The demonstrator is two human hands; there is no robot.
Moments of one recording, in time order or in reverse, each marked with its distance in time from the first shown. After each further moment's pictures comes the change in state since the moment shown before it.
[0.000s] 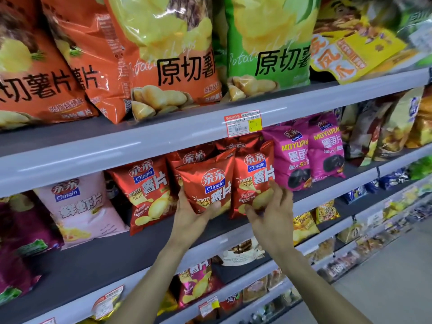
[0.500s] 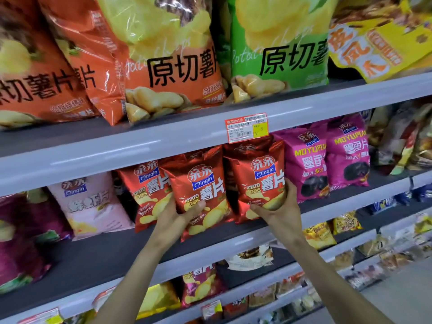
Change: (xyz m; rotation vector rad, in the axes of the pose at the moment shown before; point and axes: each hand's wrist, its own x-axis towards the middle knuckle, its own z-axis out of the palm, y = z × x) left_hand -0.003 0.010 -0.031 -0.049 -0.017 -0.060; right_hand 0.058 0.034 0.013 0.472 -0.176 0.138
